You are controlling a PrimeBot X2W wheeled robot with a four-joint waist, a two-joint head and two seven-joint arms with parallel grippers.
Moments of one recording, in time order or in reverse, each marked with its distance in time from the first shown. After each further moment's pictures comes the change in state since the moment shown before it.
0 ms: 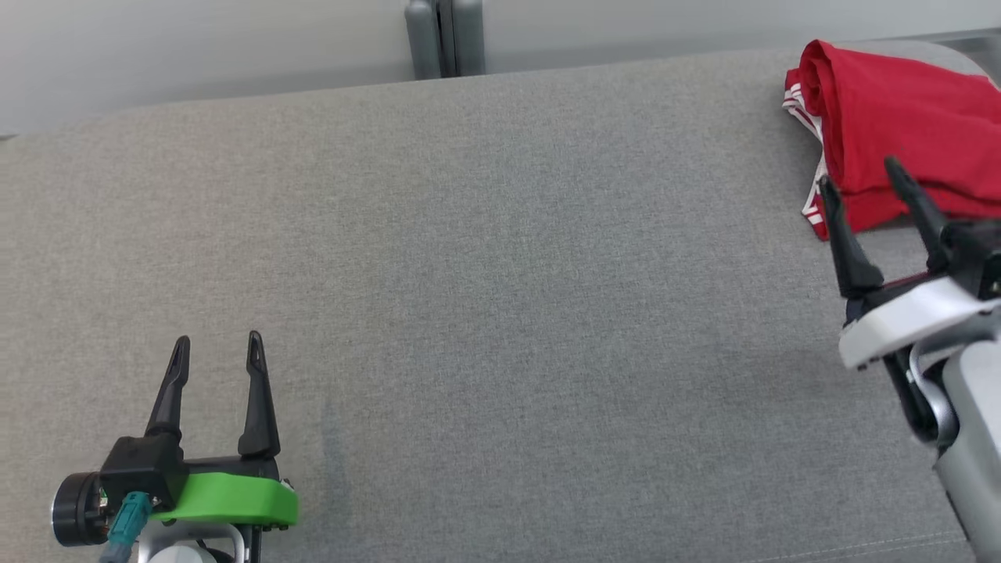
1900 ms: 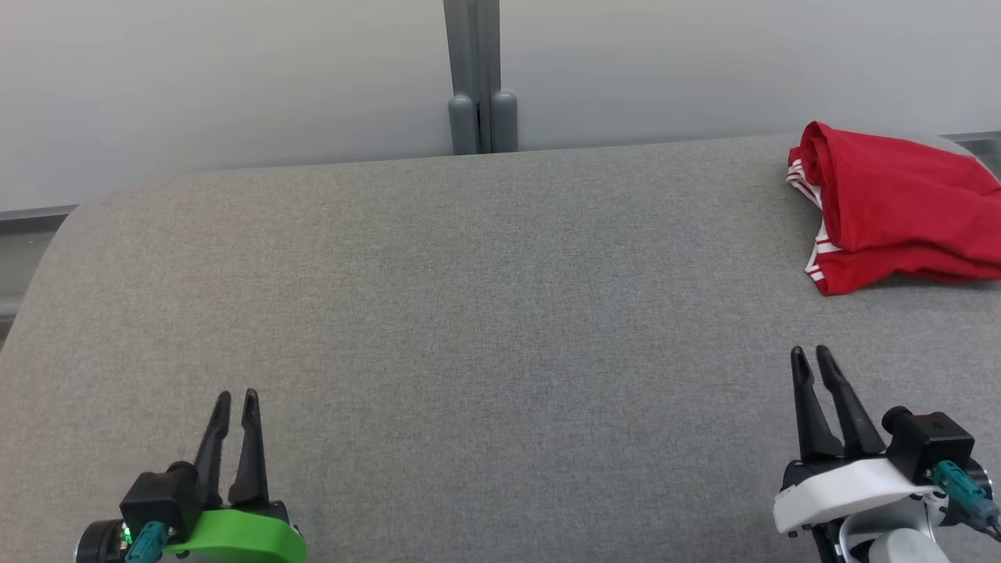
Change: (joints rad) left arm 0.049 -0.006 0.010 0.104 -0.018 -0.037 0.000; right arm 0.428 0.355 -0.225 -0.188 -0.154 0.000 0.001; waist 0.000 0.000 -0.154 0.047
